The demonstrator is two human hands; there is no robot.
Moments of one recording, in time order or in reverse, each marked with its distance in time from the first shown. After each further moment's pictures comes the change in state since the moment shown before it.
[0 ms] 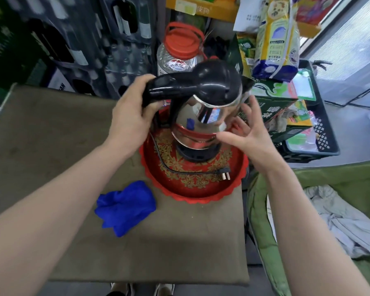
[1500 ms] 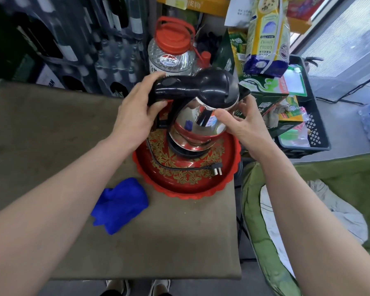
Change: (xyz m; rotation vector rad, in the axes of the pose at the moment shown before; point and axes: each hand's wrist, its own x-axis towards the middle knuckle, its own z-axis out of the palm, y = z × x) left_hand 0.005 0.005 0.023 0.074 -0.104 -0.001; right_hand 0.004 -0.017 -0.005 -0.108 0.115 0.018
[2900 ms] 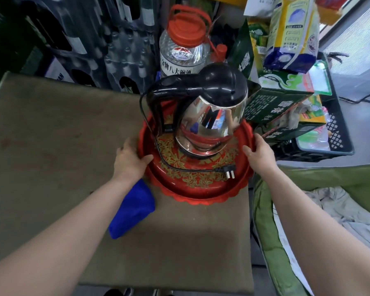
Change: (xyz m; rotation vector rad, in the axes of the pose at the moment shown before) left_hand -0.073 -0.098 0.046 -0.046 -0.126 -0.764; right_hand 0.022 0.113 0.002 -0.486 0.104 0.383
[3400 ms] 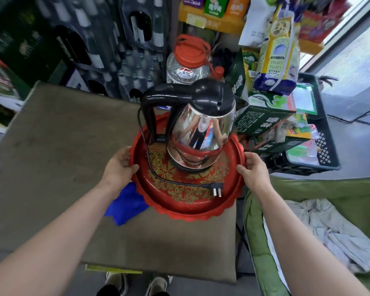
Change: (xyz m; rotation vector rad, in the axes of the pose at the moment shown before) left_hand -0.051 0.000 -0.036 -0.404 0.004 -0.028; right_hand -0.053 0.003 -0.023 0.205 0.000 0.005
